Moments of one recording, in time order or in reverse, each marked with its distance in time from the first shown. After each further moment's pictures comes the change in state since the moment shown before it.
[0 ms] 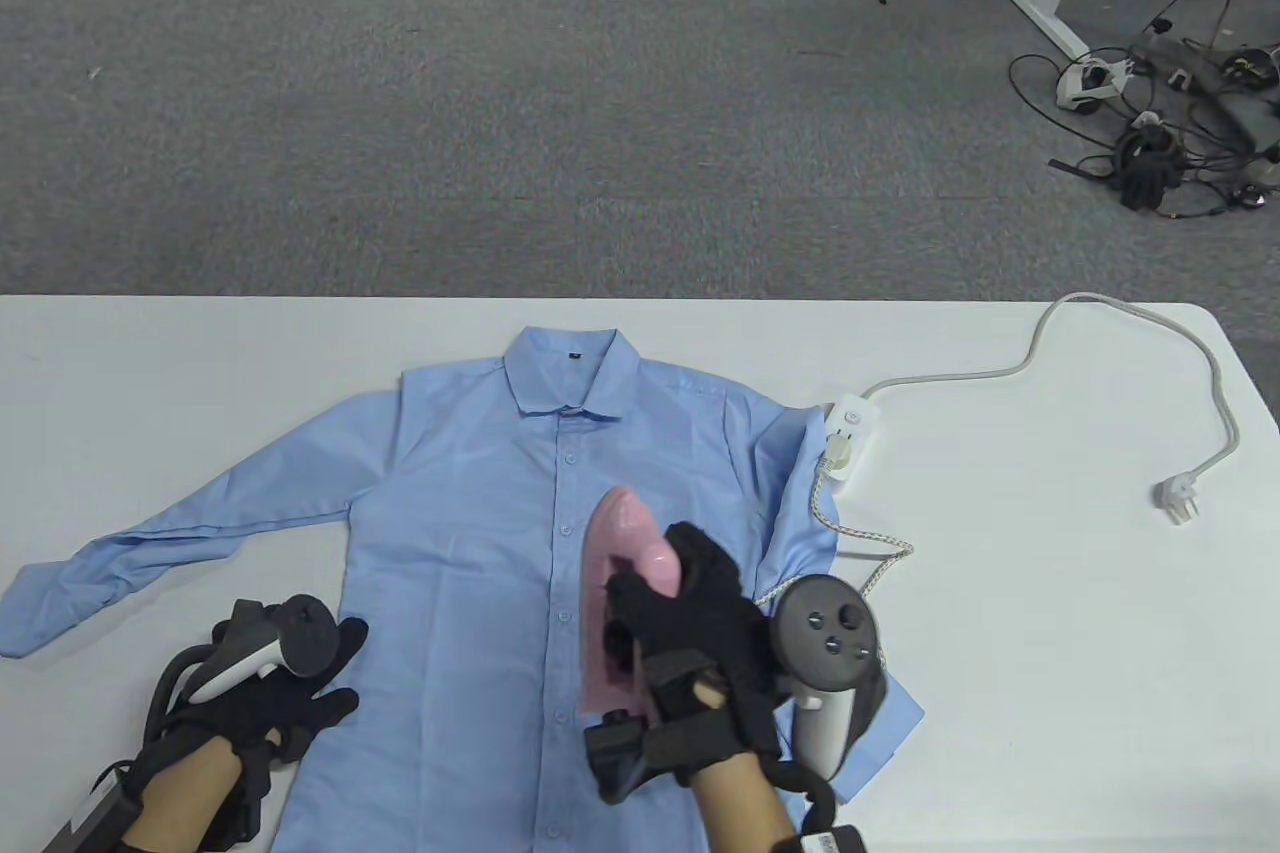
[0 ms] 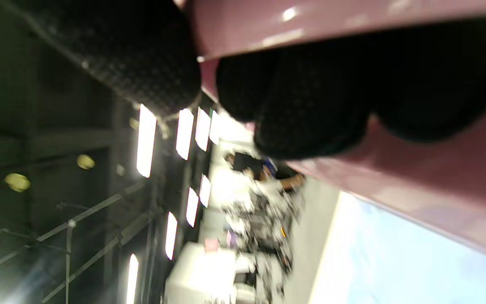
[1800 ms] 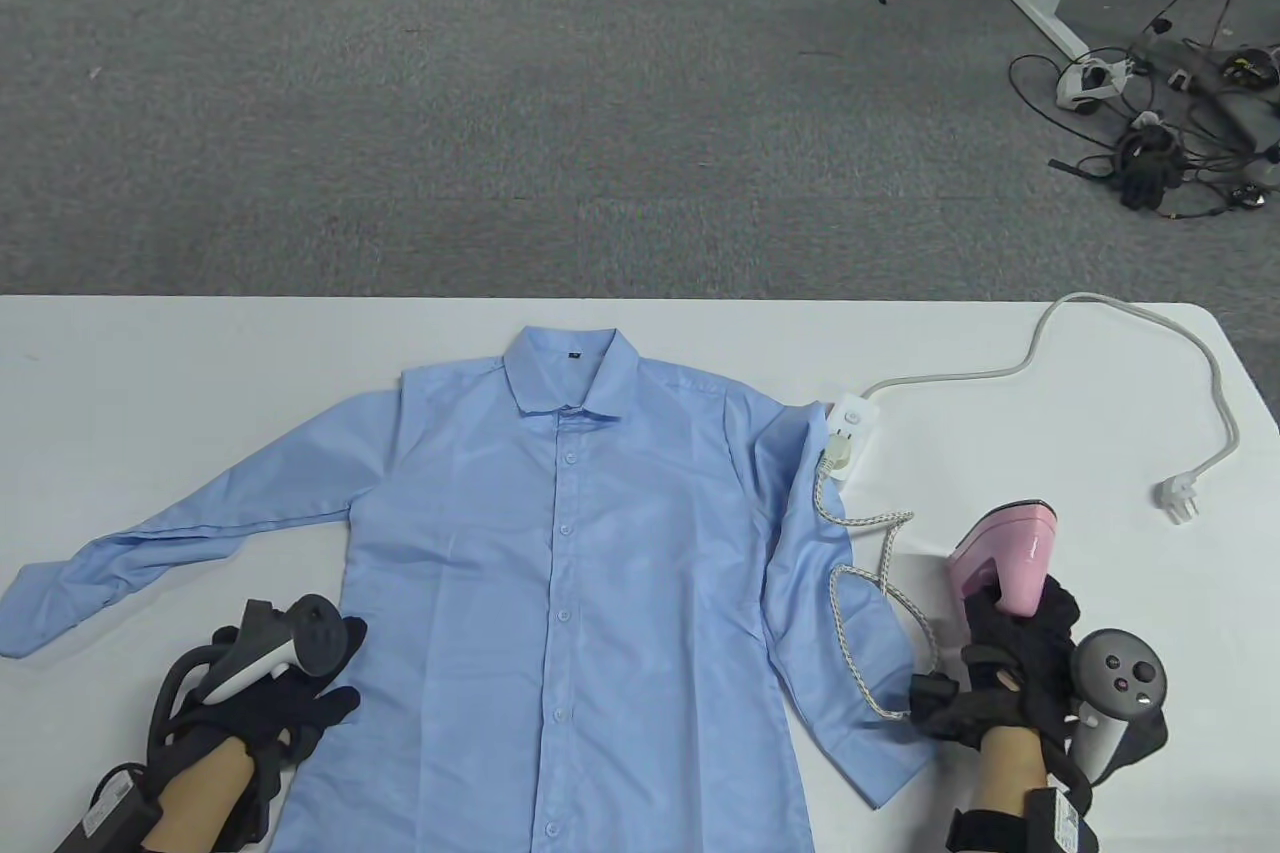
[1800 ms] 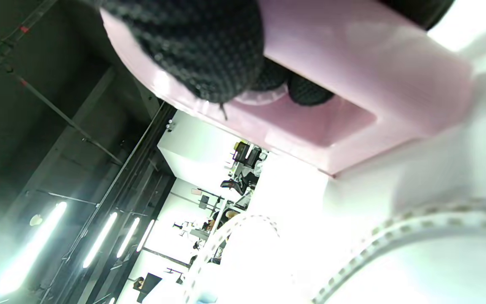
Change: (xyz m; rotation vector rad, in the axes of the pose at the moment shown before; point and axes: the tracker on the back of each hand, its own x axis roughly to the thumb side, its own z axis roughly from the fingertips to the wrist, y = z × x) left_hand 0.006 0.002 0.003 0.001 0.073 -0.034; right_hand -0.232 -0.187 -0.062 -0.415 0.233 0.200
